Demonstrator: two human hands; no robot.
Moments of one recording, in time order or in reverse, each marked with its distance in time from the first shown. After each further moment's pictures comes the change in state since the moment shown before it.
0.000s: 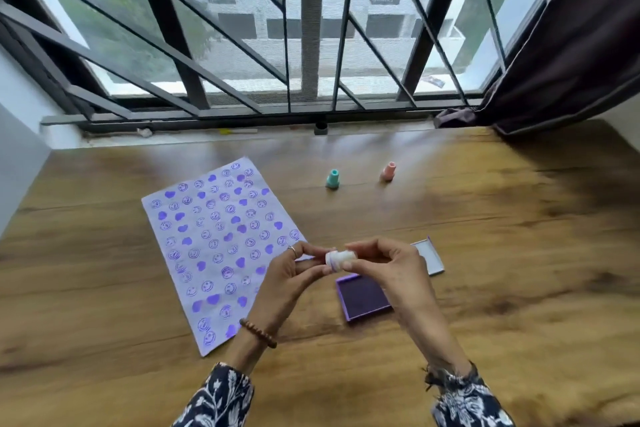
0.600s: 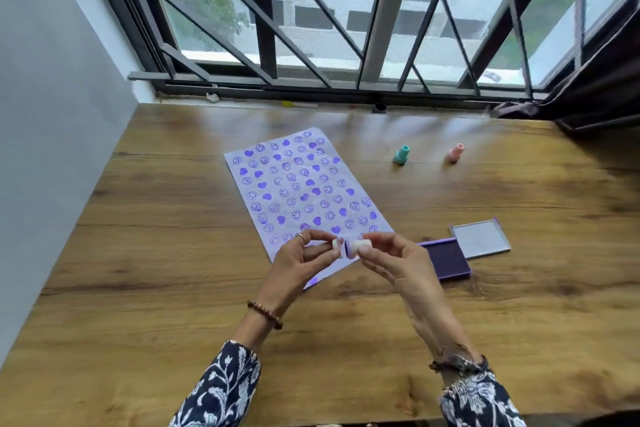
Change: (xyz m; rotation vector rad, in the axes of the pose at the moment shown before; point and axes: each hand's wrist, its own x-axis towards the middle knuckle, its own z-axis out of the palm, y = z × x) left_hand -0.063 -0.013 -0.099 -0.113 0.022 -0.066; right_hand -0.042 0.025 0.099 0.234 -0.054 0.183
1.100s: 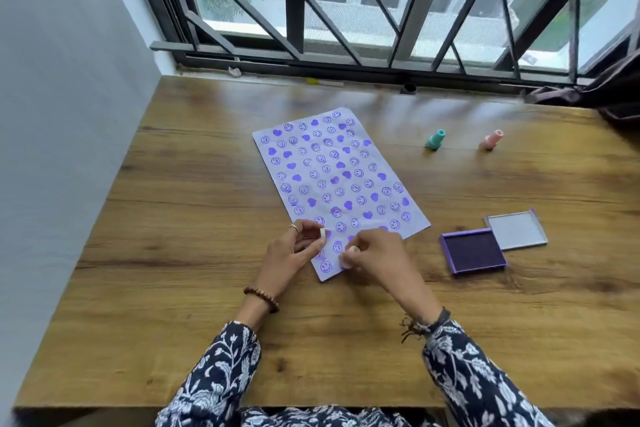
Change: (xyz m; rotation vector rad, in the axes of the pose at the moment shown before) left_hand -0.003 -0.027 -0.061 0.229 0.135 0.007; right_hand 0.029 0.030 0.060 -0.964 -0.069 -0.016
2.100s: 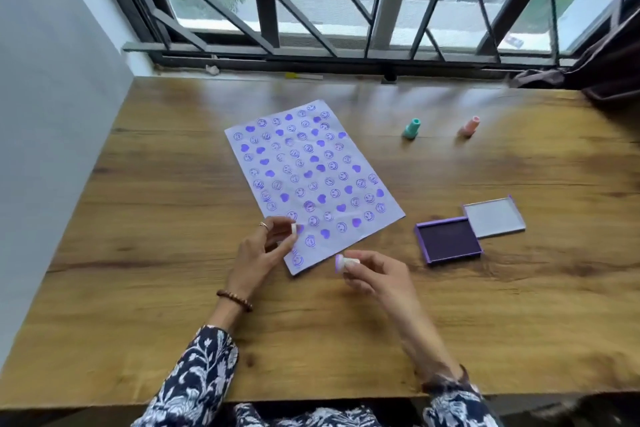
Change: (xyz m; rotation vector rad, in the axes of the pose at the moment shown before) left_hand -0.007 0.008 0.009 0.184 0.084 0.058; right_hand -0.041 0.052 -0.013 0.908 -0.023 0.170
